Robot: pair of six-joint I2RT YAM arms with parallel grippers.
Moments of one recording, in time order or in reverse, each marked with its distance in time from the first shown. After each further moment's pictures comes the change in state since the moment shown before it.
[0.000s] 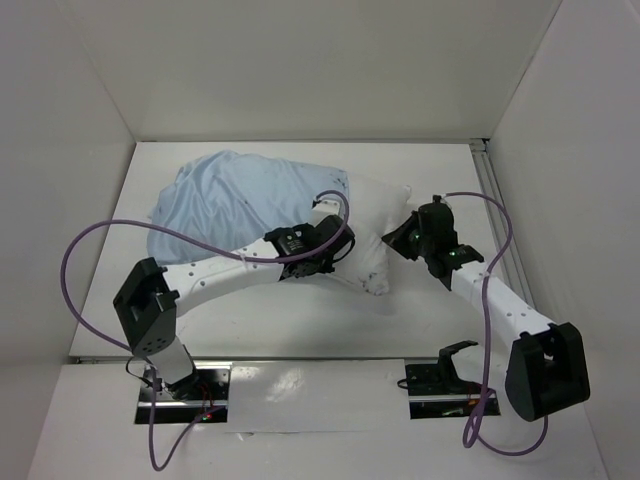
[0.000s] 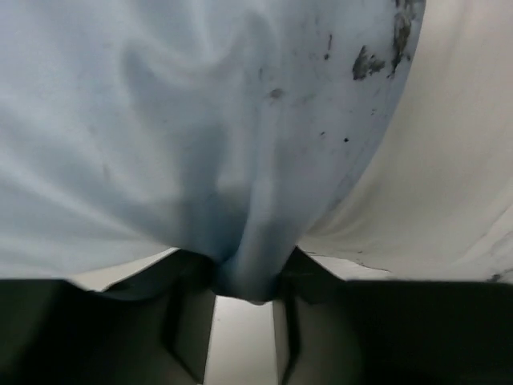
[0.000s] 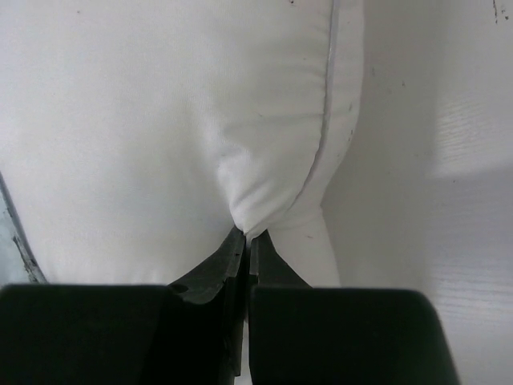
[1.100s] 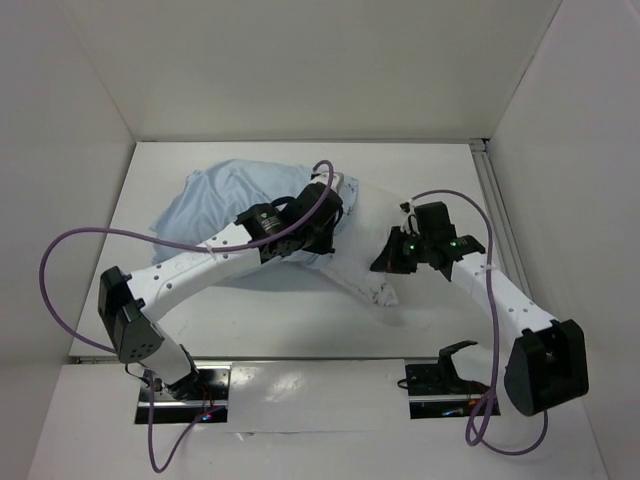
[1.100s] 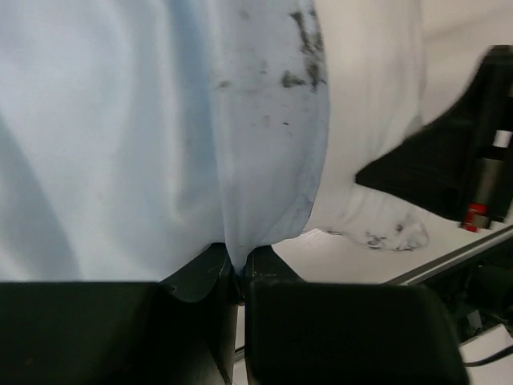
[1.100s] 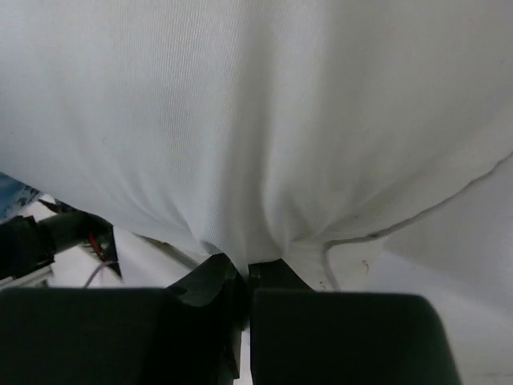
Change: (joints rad) left arm 0.037 -0.119 0.156 -0.110 0.177 0.081; right arm 0.005 -0.026 0.069 -0.340 -0.372 -0.392
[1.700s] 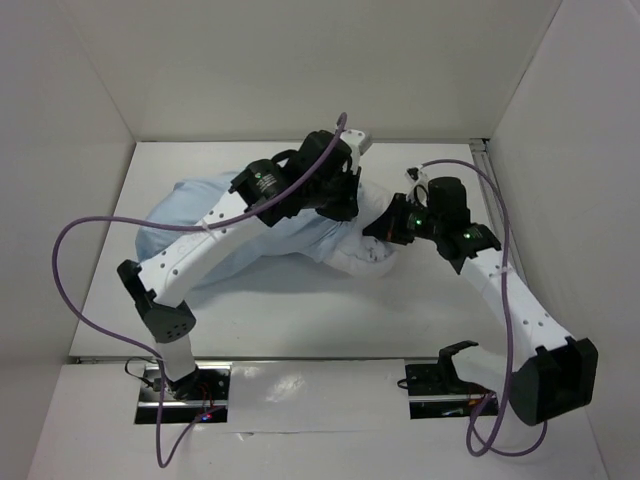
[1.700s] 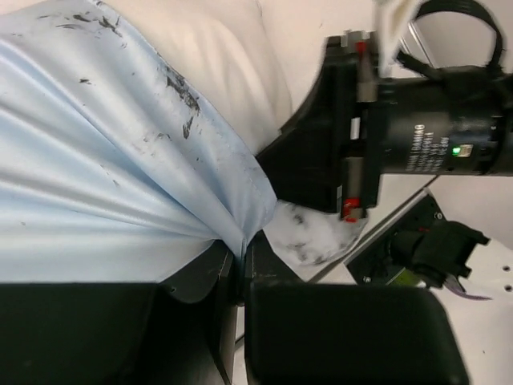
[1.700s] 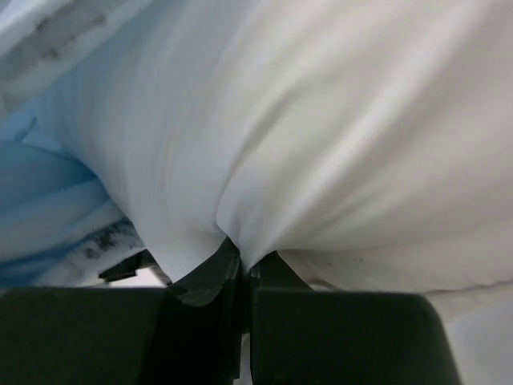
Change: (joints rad) left arm 0.020 0.246 0.629 -0.235 0.232 0.172; right arm -0.001 0.040 0.200 0.148 -0.125 0.099
